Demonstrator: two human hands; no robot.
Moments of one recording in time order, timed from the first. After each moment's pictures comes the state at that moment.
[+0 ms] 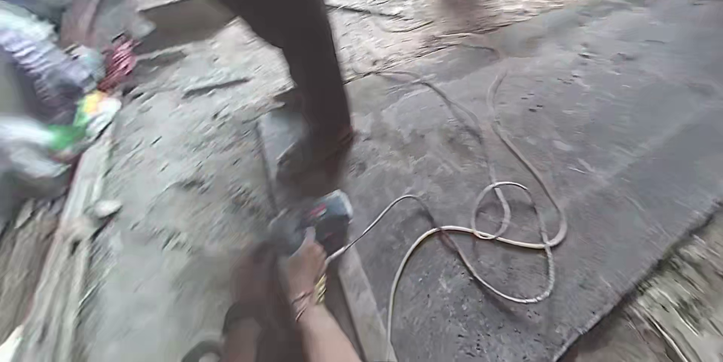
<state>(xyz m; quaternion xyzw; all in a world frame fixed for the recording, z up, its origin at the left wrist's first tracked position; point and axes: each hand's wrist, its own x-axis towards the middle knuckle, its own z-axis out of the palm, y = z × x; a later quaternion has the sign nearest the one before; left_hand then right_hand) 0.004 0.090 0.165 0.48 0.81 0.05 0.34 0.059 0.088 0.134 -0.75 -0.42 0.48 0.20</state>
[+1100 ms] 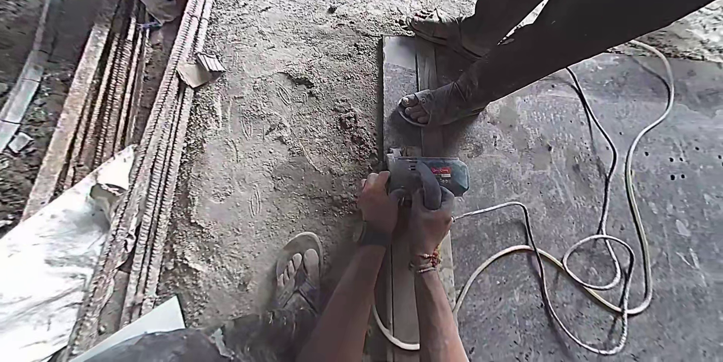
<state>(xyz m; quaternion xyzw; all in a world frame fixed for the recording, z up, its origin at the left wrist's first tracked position) -0.096 0.128 0.076 0.43 0.78 0.23 0.39 -0.011 0.110 0.078 -0.84 -0.43 0.16 0.30</state>
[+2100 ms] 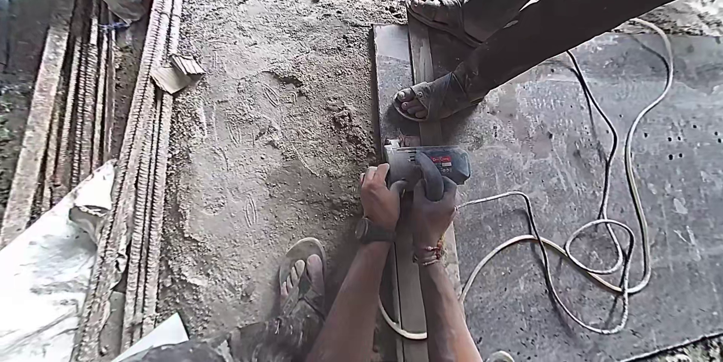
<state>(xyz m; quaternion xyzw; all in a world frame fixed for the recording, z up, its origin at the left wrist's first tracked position) -0.098 0.144 0.070 0.44 0.78 0.27 0.37 -0.015 0.129 0.072 -0.83 -0.43 0.15 0.31</state>
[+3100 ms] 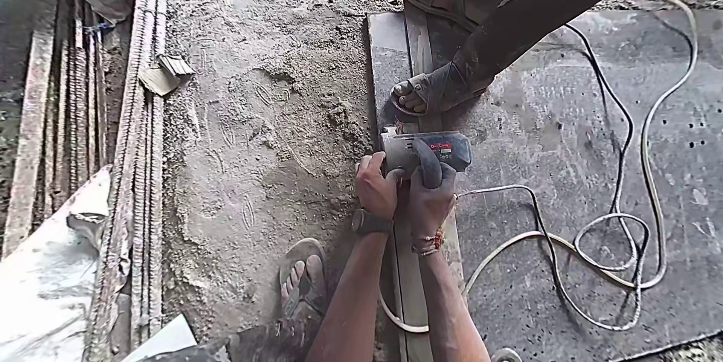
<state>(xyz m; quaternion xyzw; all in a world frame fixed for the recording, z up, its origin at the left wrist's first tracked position) -0.099 0.167 0.067 0.41 0.80 0.26 0.37 -0.018 0.151 0.065 -0.82 -0.46 0.12 0.33</state>
